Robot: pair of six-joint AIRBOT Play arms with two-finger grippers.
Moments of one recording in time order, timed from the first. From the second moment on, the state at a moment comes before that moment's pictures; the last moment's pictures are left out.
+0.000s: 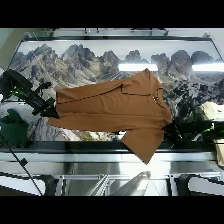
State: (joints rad) left arm 0.23 -1.69 1.35 -2.03 1.73 1.87; right arm -0.49 -1.44 0.56 -0.59 1.23 0.83
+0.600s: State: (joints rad) left arm 0.42 -1.25 1.48 -2.84 1.79 2.12; right arm -0.67 -0.86 0.92 0.21 1.54 0.72
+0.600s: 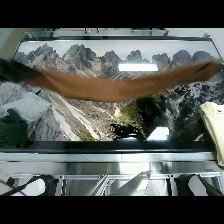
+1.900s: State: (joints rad) left arm 0.23 -1.64 1.56 -2.52 1.57 2.02; right arm -0.25 -1.24 1.13 -0.37 0.96 0.76
